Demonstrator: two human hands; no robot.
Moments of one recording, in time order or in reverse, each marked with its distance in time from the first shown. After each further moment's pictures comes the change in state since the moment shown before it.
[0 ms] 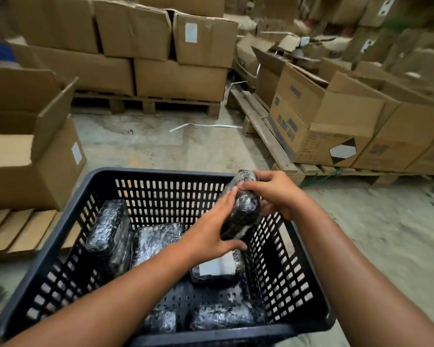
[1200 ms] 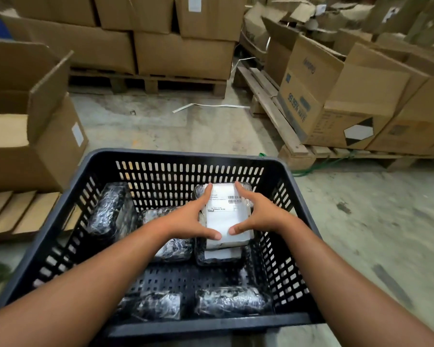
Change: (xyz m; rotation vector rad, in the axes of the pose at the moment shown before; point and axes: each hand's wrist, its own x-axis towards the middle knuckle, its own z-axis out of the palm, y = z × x) left_hand -0.016 -0.068 -0.017 -0.200 -0.334 -0.537; right_hand 0.036 0.105 0.039 -0.413 -0.368 -0.094
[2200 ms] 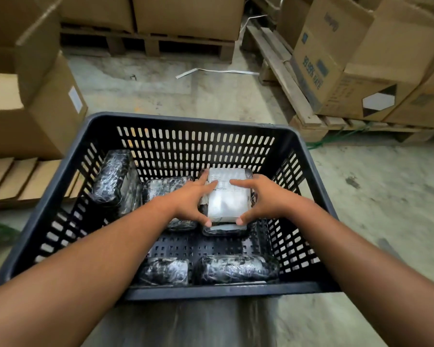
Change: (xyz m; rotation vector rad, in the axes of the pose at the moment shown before) left_hand 0.013 -0.049 0.012 0.466 -0.072 0.008; right_hand -0.022 -0.014 0.019 -0.297 -0.116 0.034
